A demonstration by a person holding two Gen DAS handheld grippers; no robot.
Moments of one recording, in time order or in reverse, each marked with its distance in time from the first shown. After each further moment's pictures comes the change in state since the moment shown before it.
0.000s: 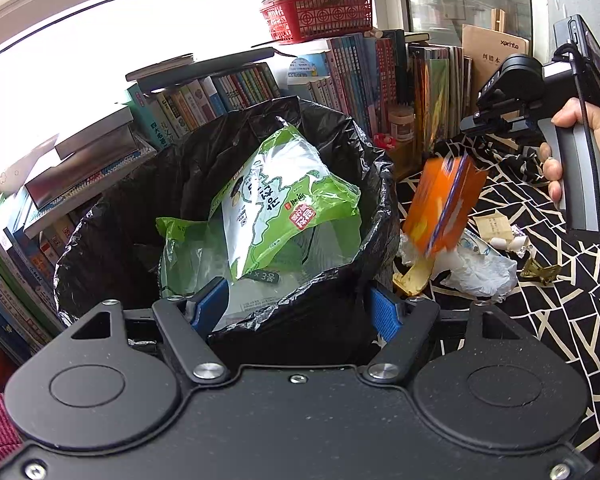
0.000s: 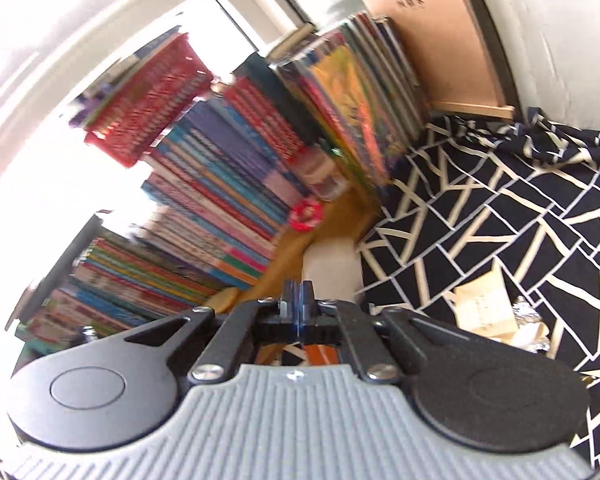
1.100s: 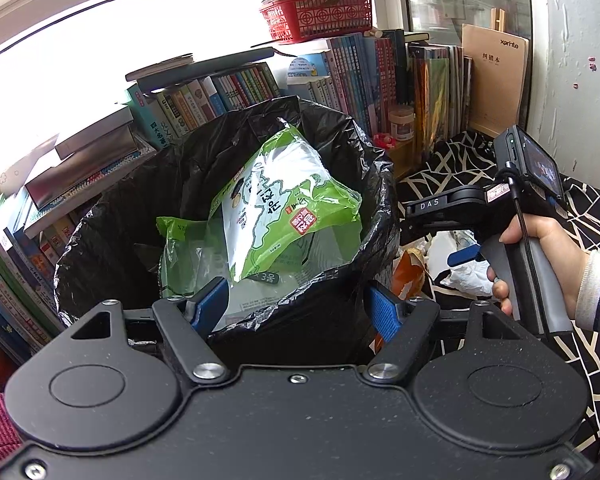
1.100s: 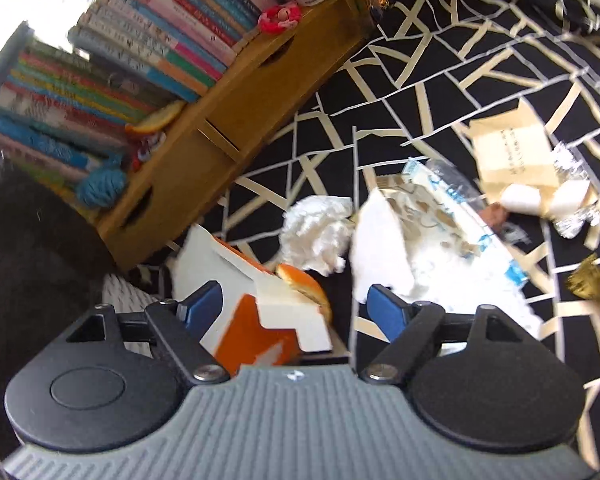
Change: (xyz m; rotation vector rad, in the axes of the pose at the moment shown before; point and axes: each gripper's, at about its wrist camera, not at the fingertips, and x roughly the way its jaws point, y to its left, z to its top) left arm 0.001 -0.001 0.001 0.002 0.001 0.002; right arm 0.081 -0.025 -0.097 -0.034 0.407 -0.072
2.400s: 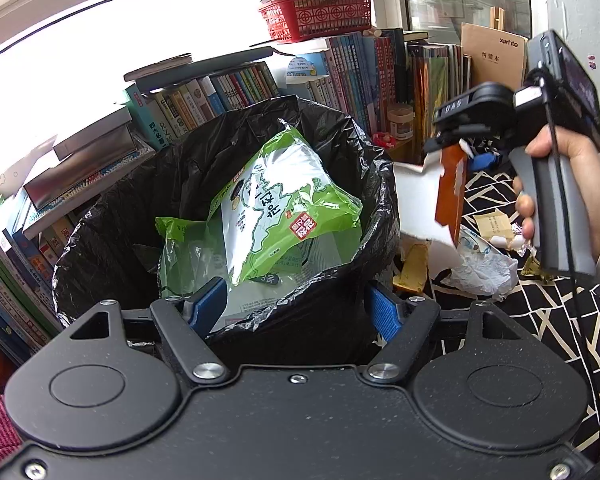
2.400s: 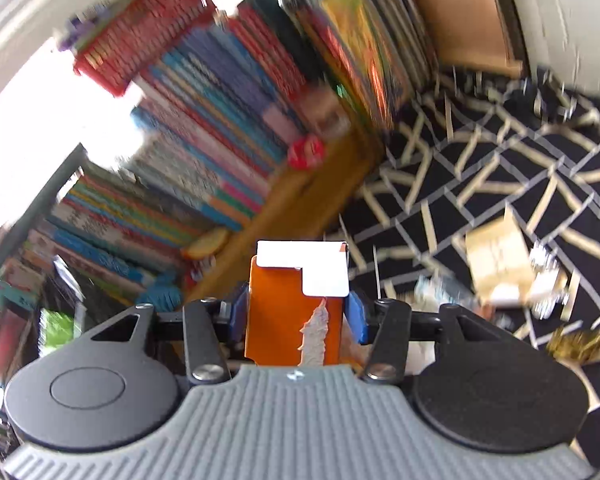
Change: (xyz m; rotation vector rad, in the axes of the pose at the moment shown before) left arm 0.000 -0.002 0.000 0.002 0.001 0.003; right arm -0.084 0.040 0.035 0.009 -0.326 0.007
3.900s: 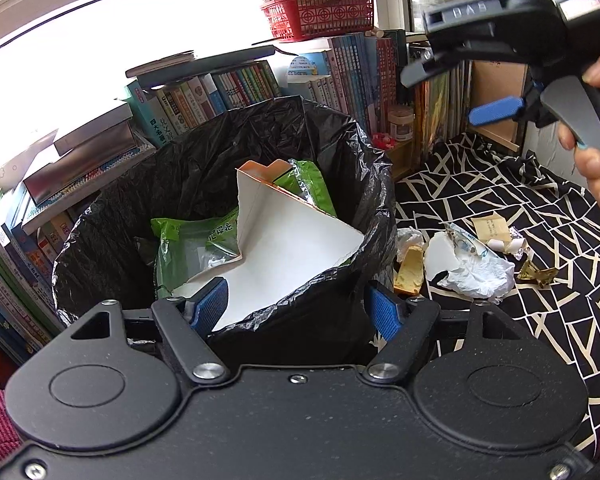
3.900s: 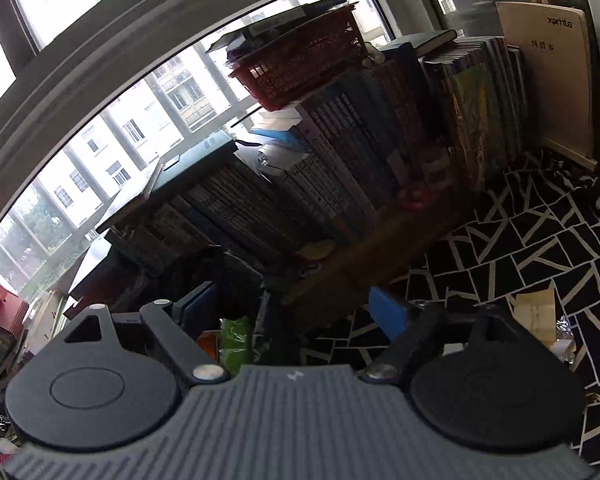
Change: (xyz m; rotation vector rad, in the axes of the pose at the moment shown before) left arm -0.002 0.004 0.001 -0.012 0.004 -0.013; right arm -0.071 0.059 0.014 -0.247 0.044 0.173
